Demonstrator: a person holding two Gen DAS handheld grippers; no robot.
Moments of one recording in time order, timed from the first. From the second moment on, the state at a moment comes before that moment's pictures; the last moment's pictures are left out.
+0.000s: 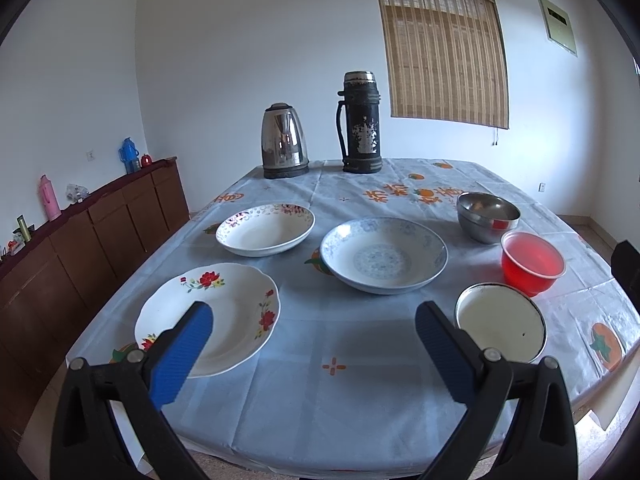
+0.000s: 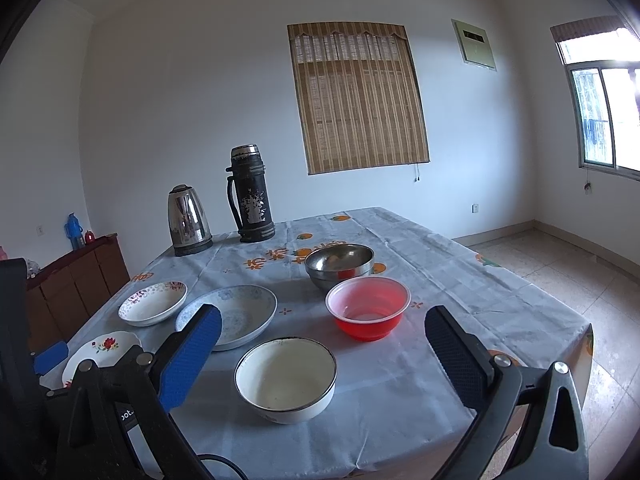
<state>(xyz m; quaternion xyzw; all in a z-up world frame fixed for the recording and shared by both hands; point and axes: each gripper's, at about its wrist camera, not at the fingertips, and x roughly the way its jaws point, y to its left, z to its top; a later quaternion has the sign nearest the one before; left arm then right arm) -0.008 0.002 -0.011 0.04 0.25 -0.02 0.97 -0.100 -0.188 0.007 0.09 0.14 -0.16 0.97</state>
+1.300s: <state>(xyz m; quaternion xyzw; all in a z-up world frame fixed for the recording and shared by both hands) -0.004 -0.001 -0.013 0.04 0.26 -0.03 0.96 -0.098 -0.188 0.006 0.09 0.15 -0.16 0.97</state>
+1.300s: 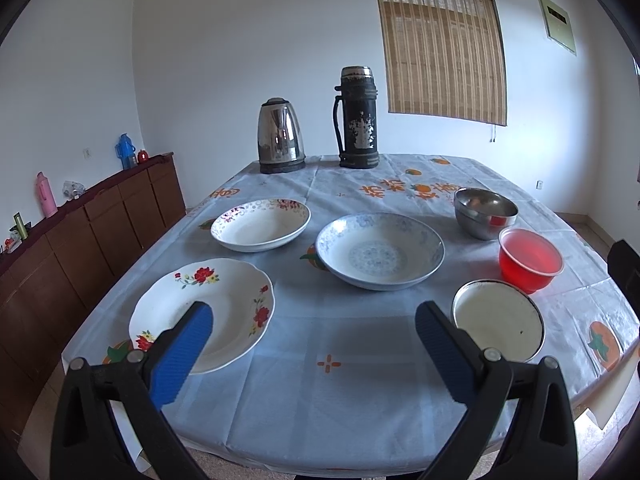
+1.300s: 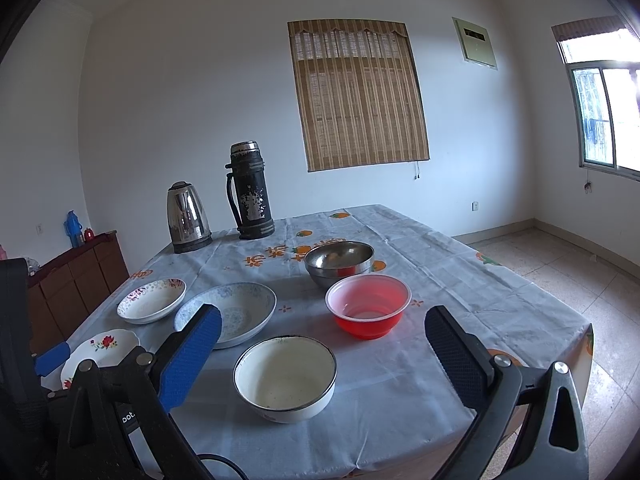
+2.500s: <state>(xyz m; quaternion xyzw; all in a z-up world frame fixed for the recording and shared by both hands) 0.040 0.048 -0.022 0.05 0.28 0.01 0.96 -0.028 -0.167 -0.007 0.06 0.20 -0.07 0.97</state>
